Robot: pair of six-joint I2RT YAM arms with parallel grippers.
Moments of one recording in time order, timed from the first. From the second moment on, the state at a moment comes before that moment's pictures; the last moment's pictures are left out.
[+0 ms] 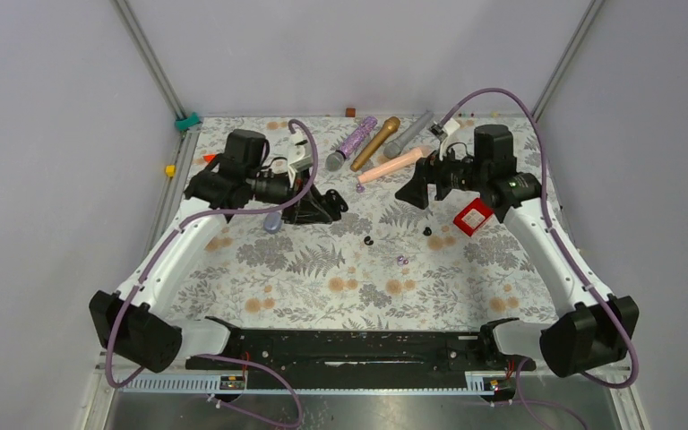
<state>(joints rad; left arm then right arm) -0.40 1.30 1.28 -0.68 1.10 0.34 0.27 1.25 1.21 -0.47 -0.78 -0.03</state>
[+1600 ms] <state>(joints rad) -0.31 1.09 1.17 -0.68 1.07 0.36 0.09 1.75 1.06 -0.58 -0.26 0.44</state>
